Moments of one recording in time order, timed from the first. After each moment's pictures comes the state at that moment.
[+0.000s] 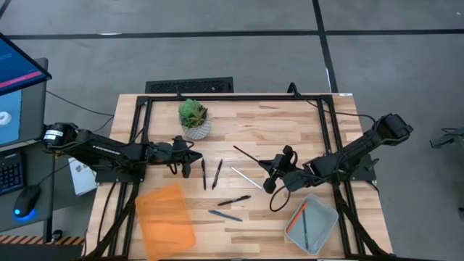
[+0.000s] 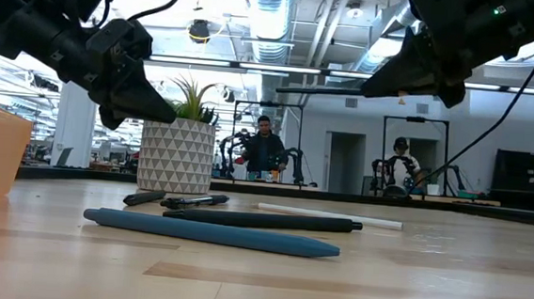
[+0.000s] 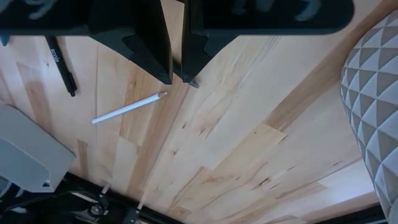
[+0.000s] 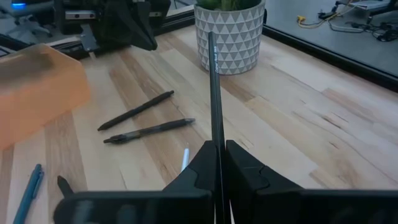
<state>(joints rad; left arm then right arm) -0.04 1.05 0.23 0.40 -0.24 -0.43 0.44 1.36 0.63 0.10 0.81 0.55</state>
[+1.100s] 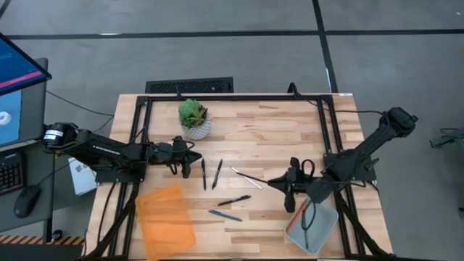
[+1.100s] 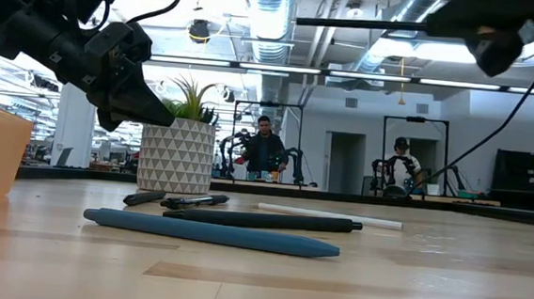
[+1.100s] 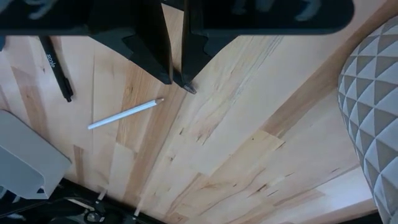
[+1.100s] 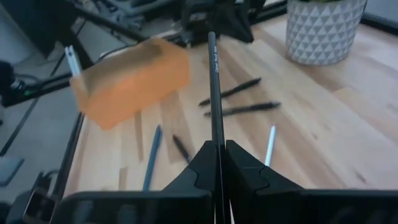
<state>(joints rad) -0.04 1.05 0.23 0.38 -0.24 -0.43 0.68 1.18 0.63 -0.01 0.71 0.60</state>
